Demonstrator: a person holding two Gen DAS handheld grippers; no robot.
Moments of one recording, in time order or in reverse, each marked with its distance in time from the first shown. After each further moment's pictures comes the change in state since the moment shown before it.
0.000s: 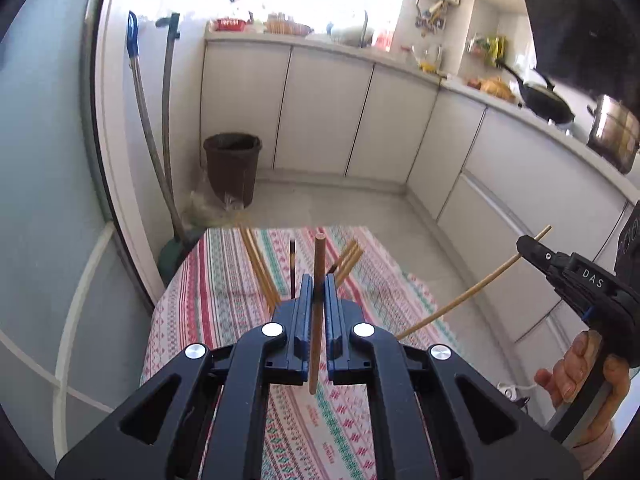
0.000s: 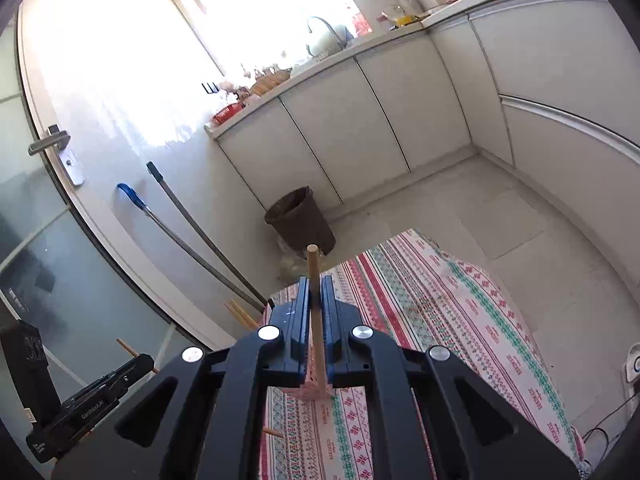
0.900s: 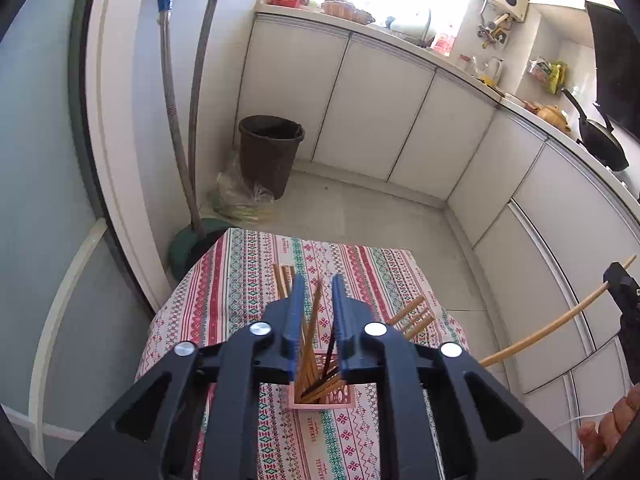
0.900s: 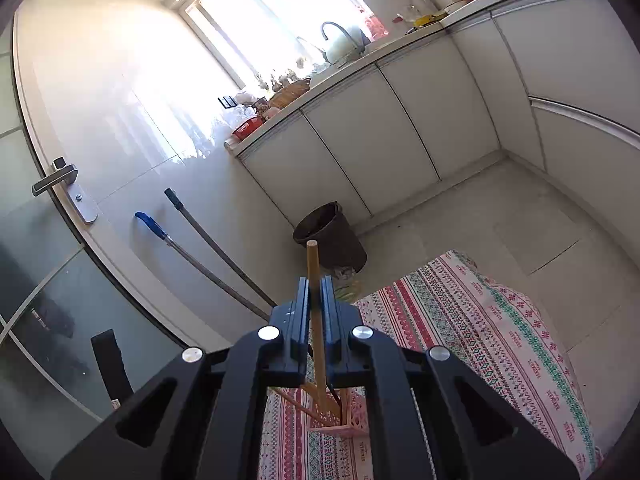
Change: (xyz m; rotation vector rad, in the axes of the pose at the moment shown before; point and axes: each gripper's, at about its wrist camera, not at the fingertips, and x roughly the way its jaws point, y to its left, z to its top) left arm 0.095 0.048 0.035 -0.160 0.050 0.104; right arm 0.044 0.018 0.047 0.040 -0.008 0.095
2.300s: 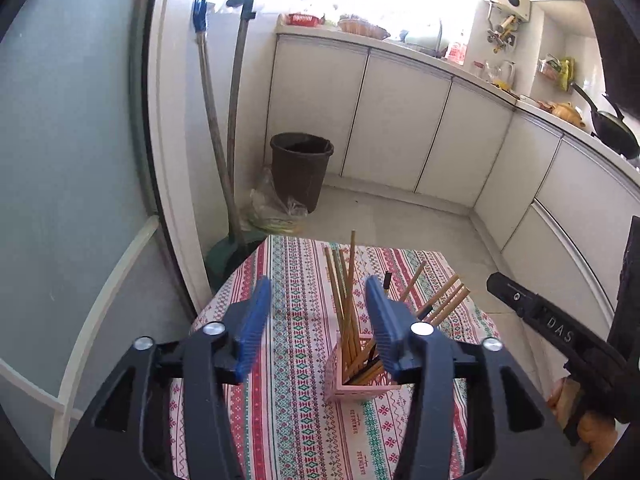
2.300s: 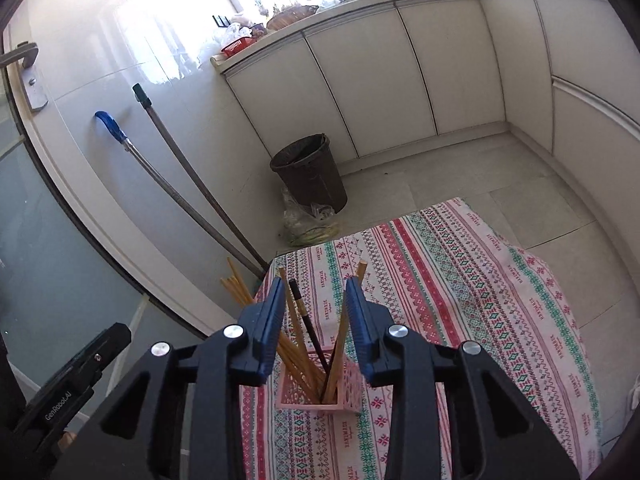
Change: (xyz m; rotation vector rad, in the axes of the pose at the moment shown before) left arm -0.031 0.010 -0.030 0.054 -0.090 0.118; right arm 0.109 0.028 -0.076 -0.154 0.199 -0.140
